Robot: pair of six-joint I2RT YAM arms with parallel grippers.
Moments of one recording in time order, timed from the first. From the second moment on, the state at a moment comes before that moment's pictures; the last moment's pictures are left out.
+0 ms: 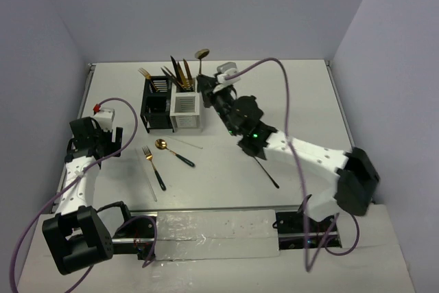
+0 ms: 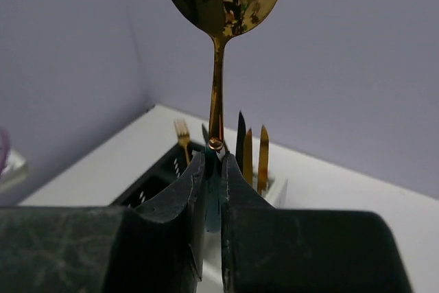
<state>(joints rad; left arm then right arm) 0.28 1.03 0.62 -0.37 0.07 0.38 0.93 1.34 1.05 0.47 0.38 -0.04</state>
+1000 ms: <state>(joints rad) 0.29 1.01 0.62 -0.35 0.05 0.39 0.87 2.00 1.32 0.43 0.37 0.16</state>
